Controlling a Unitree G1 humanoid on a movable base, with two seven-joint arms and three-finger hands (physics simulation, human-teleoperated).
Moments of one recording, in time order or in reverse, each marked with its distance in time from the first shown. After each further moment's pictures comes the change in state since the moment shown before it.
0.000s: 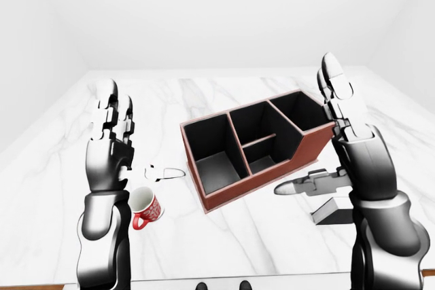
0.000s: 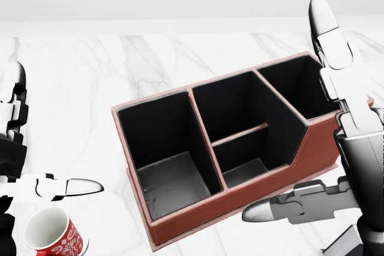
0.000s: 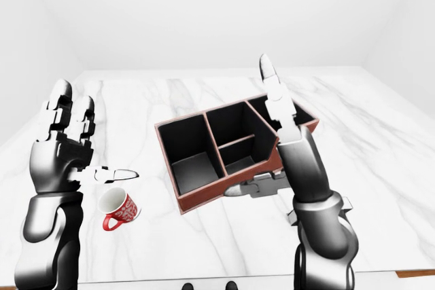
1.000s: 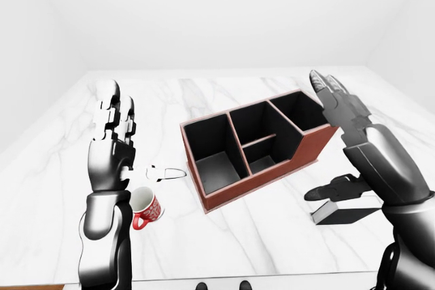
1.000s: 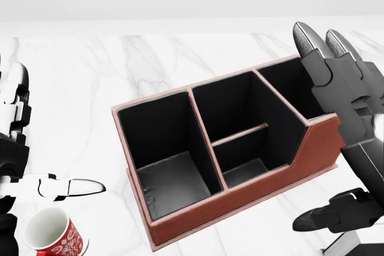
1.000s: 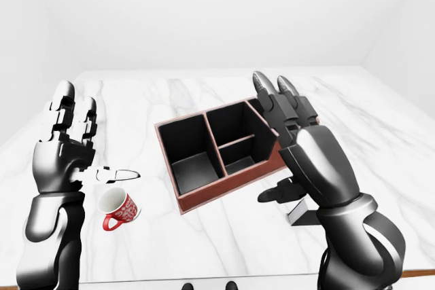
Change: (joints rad) left arm 0.001 -0.003 -0.007 0.007 0.003 0.000 0.002; right arm -0.034 -0.100 -0.159 -0.094 -0.278 0.000 0.326
